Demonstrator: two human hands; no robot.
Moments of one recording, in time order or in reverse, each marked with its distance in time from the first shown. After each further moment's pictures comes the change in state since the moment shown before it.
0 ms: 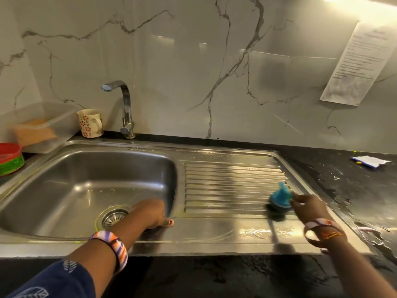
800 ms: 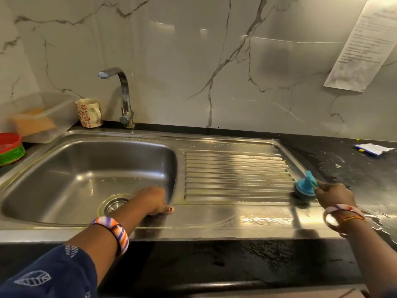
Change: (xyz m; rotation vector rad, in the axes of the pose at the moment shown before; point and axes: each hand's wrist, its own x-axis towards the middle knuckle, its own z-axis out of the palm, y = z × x) left_hand 0.002 0.001 0.002 -0.057 -0.006 -0.014; right_hand 0.017 0.038 -0.026 -0.047 0.082 0.115
